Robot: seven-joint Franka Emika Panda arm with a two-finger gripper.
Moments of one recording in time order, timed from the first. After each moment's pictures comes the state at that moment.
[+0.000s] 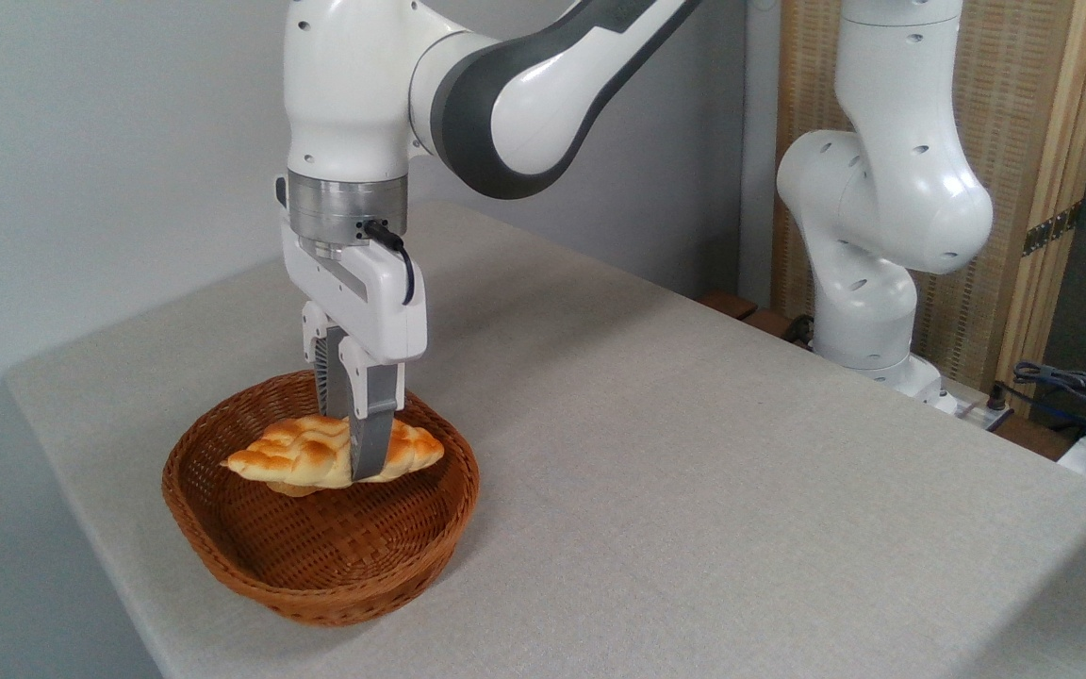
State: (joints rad) arm -0.19 -0.02 0.01 -2.02 0.05 2.27 0.66
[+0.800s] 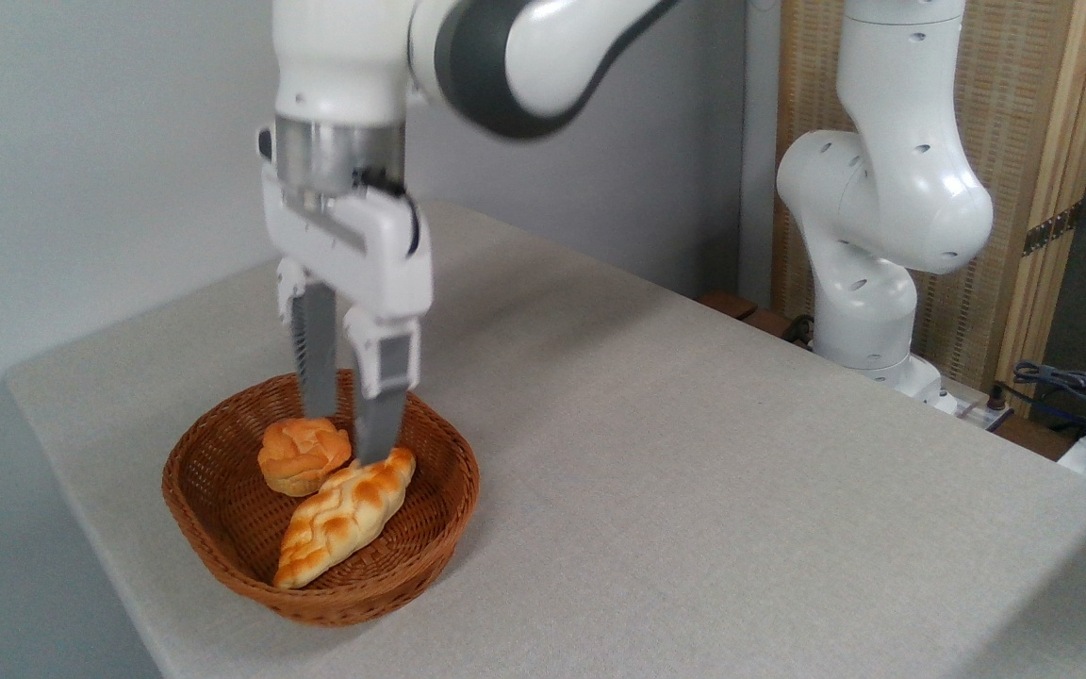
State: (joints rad) arm -0.18 -0.04 0.06 -1.89 0.05 2.09 0.66
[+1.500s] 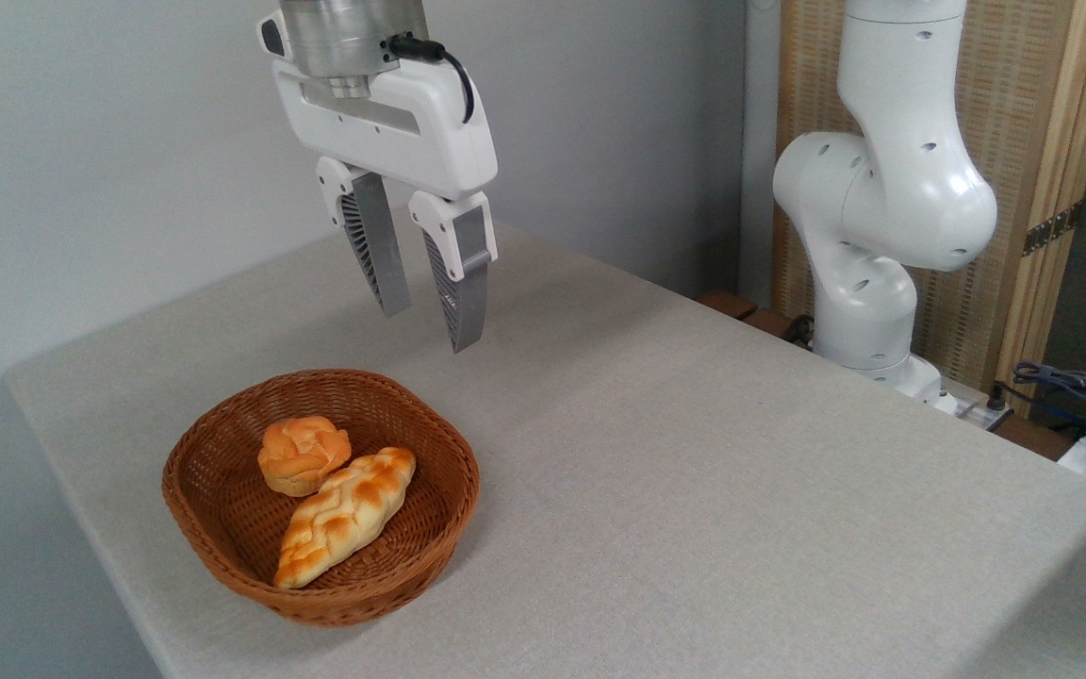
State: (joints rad) arm -0.09 -0.05 -0.01 -1.66 -0.01 1.61 0.61
